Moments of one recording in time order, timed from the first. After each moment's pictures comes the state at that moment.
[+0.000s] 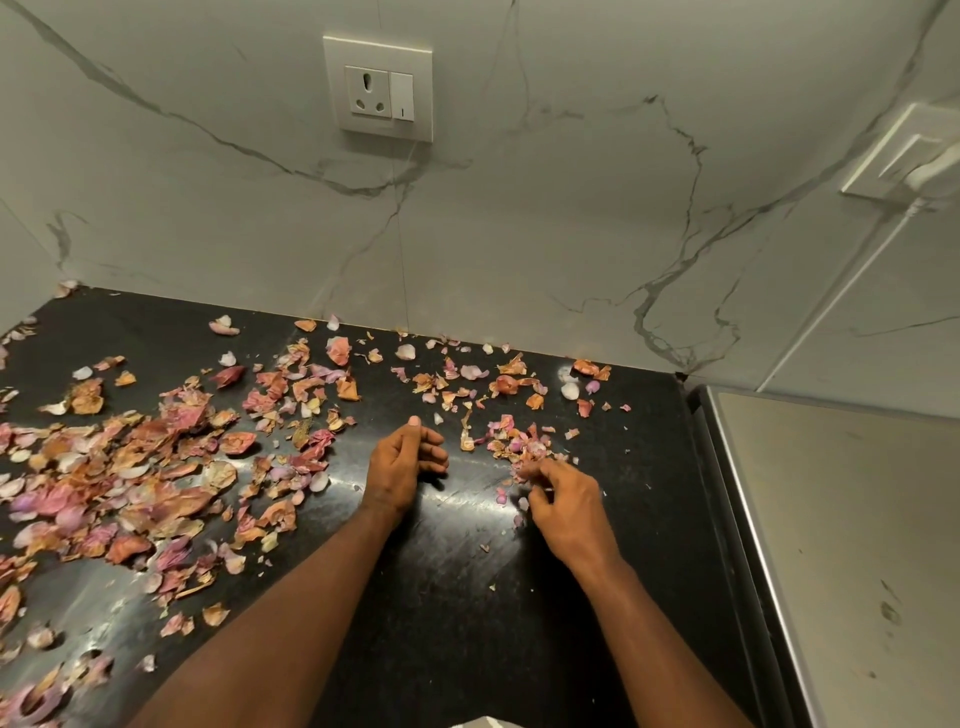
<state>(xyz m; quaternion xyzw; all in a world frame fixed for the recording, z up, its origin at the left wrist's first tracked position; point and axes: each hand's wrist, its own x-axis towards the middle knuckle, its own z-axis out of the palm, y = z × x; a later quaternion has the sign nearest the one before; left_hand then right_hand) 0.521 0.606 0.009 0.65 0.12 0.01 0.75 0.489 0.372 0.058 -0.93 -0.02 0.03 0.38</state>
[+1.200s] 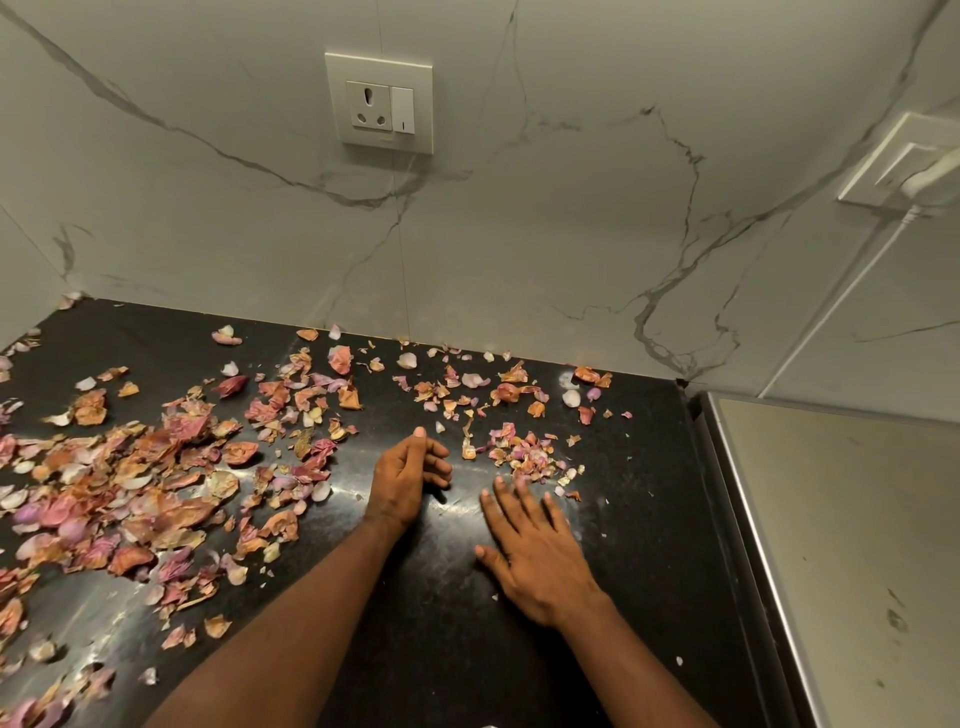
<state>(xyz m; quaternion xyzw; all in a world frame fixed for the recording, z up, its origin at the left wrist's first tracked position) 0.520 0.604 0.006 0.68 0.11 0.02 0.73 0.466 0.385 0.010 -0.96 -0.23 0.14 0.06</state>
